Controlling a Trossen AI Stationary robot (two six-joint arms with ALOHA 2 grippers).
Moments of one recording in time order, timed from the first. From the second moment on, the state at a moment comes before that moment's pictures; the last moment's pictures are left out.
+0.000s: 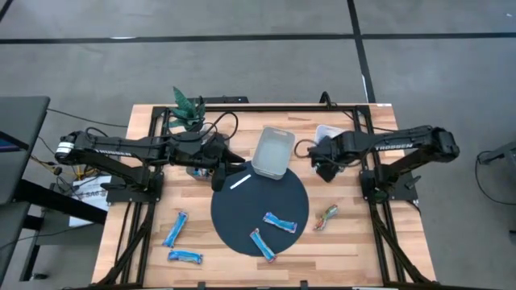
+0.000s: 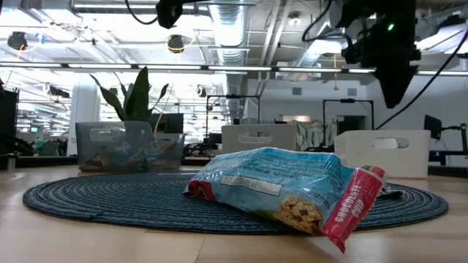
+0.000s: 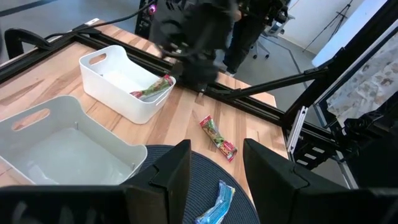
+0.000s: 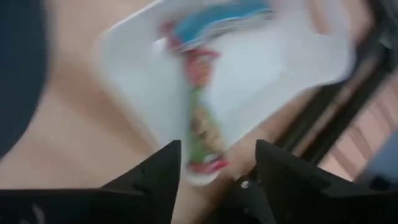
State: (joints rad) left arm -0.04 1.16 1.01 -0.15 -0.03 -0.43; right arm -0.01 1.35 1.07 -1.40 0.28 0.71
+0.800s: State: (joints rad) left arm -0.04 1.16 1.01 -0.15 -0.02 -0.46; right arm 0.67 1.31 1.11 -1.25 0.11 0.68
